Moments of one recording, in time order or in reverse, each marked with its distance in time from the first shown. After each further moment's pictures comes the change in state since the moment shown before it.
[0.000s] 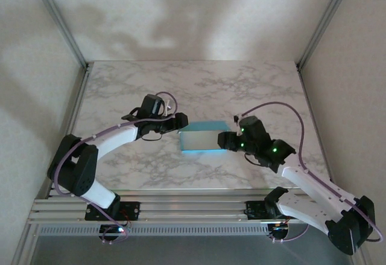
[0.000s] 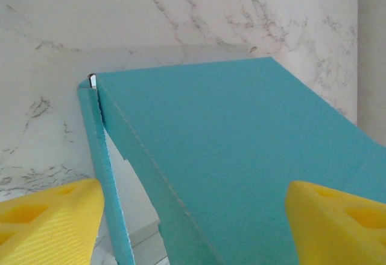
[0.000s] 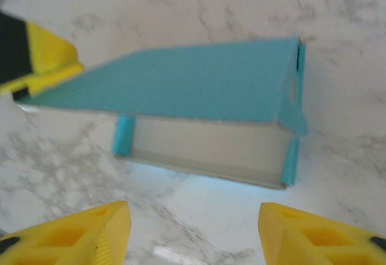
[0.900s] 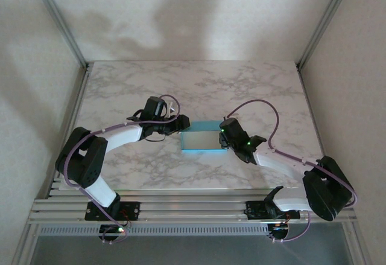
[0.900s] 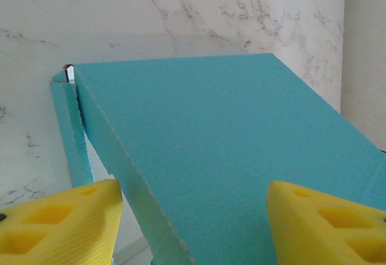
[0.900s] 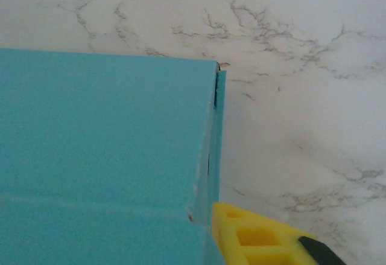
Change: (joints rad) left arm -0.002 0.105 -0.031 0.148 0.078 -0.051; right arm 0.069 0.338 -0.106 0.290 0.364 -0.119
